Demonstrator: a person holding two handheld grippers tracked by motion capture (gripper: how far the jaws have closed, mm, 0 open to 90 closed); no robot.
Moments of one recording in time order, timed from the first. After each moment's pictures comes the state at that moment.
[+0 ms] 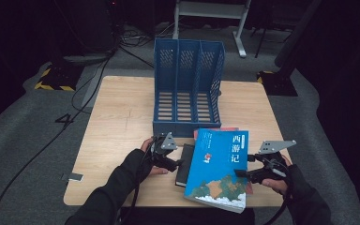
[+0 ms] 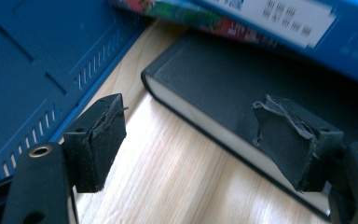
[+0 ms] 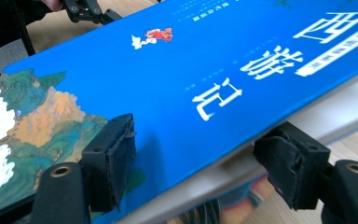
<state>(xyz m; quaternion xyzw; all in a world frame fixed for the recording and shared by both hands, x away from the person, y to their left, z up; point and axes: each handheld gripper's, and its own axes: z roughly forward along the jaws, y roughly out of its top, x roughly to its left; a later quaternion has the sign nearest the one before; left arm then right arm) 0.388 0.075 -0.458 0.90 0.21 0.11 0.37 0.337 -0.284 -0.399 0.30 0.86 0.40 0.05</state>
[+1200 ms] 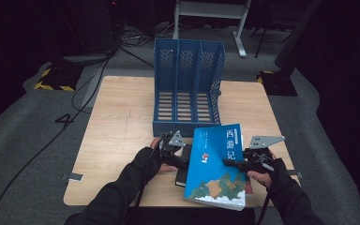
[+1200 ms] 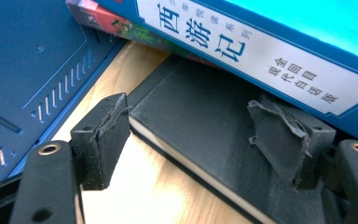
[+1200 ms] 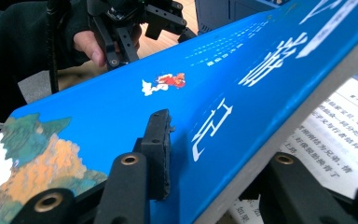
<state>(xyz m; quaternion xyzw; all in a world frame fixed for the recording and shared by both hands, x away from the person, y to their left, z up) 0.404 0.056 -0.471 0.89 0.20 0.08 0.40 0.359 -0.260 -0.411 0.26 0.84 0.47 0.03</state>
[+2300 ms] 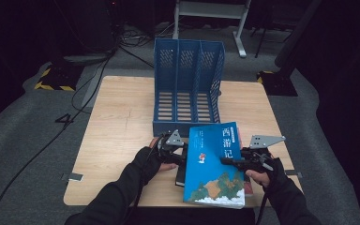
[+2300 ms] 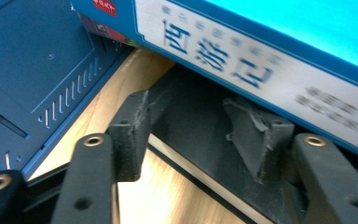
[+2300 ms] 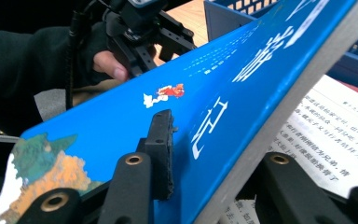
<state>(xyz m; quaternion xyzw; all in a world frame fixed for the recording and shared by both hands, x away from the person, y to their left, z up) 0.408 0.059 -0.472 0.88 0.21 0.07 0.42 0.360 -0.256 -0.410 0.24 0.83 0.51 0.03</state>
